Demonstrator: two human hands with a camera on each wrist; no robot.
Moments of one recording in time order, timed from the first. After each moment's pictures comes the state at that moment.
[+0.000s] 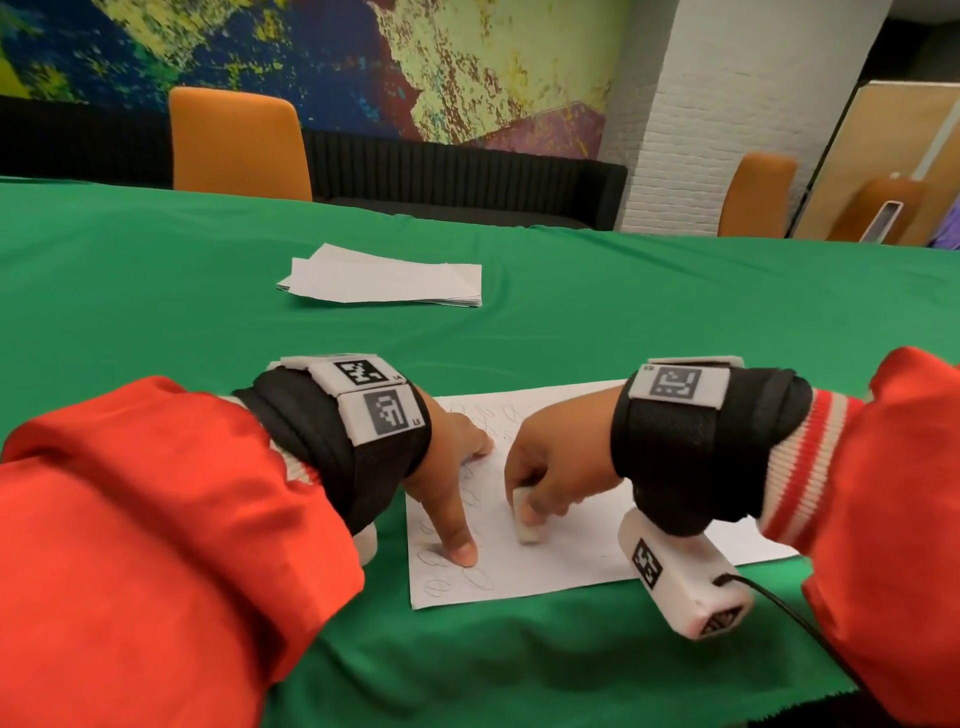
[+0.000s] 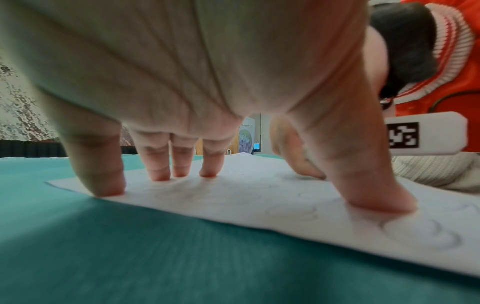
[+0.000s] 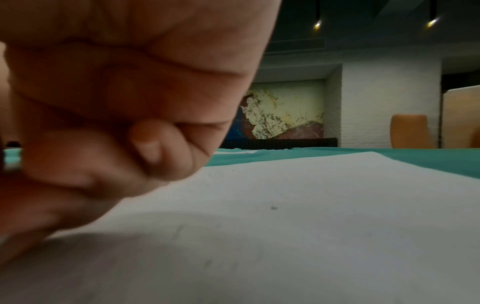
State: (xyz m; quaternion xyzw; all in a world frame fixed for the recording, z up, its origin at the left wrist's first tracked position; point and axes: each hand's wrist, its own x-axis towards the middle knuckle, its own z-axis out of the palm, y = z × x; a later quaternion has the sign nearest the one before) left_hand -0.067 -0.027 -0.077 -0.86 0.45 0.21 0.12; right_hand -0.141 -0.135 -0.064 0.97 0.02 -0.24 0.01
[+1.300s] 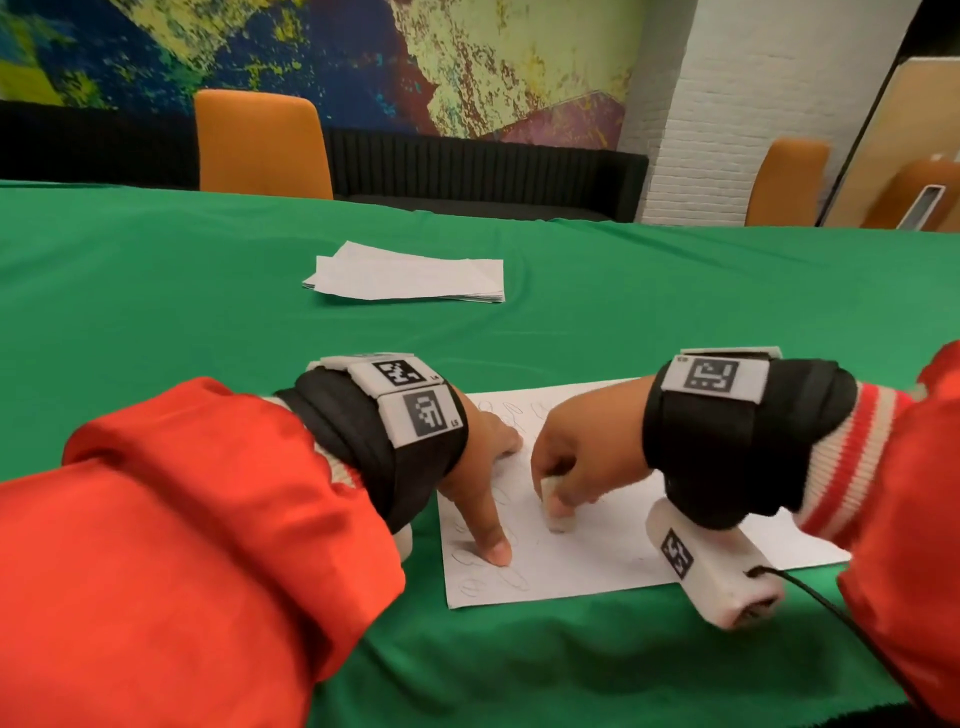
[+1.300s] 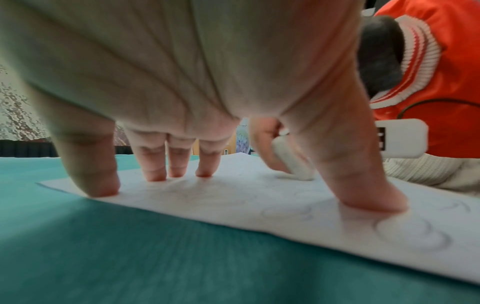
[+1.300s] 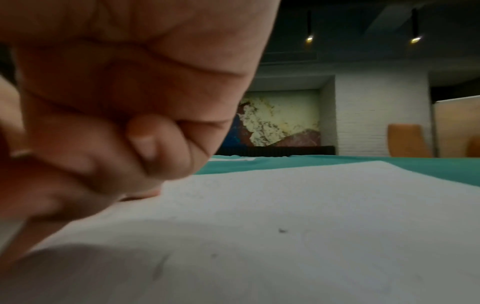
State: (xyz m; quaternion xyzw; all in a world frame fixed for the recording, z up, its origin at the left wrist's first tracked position) left_hand -0.066 -0.026 -0.077 -0.86 0.46 0.20 0.13; right_hand -0.135 -0.135 -0.062 0.97 0.01 -0.25 0.01
